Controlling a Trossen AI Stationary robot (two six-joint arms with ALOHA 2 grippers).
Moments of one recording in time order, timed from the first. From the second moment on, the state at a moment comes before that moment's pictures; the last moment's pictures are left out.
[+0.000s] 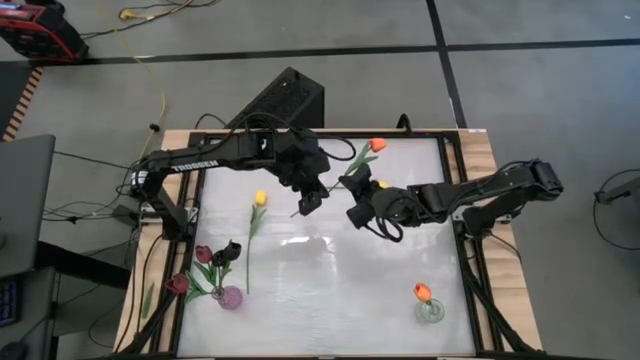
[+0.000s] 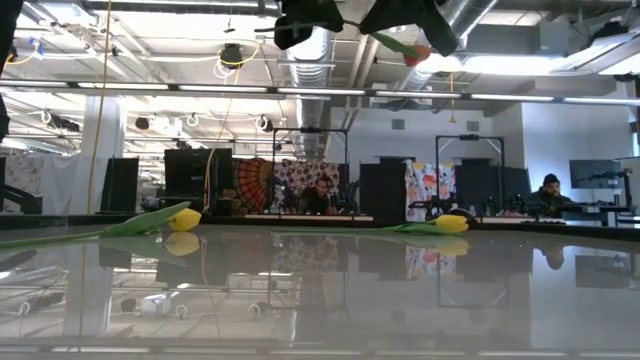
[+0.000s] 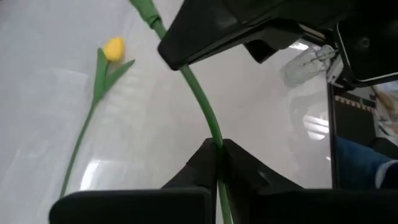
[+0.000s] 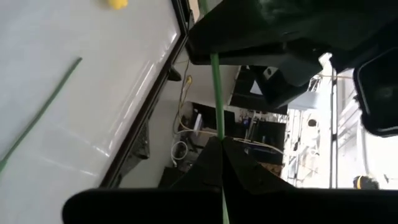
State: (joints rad) left arm 0.16 1.70 1.78 -0.85 0.22 -0.24; right arm 0.18 1.40 1.14 -0.16 0.82 -1.28
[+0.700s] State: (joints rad) left arm 0.14 1.70 1.78 -0.75 0.01 -0.16; right arm 0.28 1.15 1.11 -0.68 0.50 -0.37
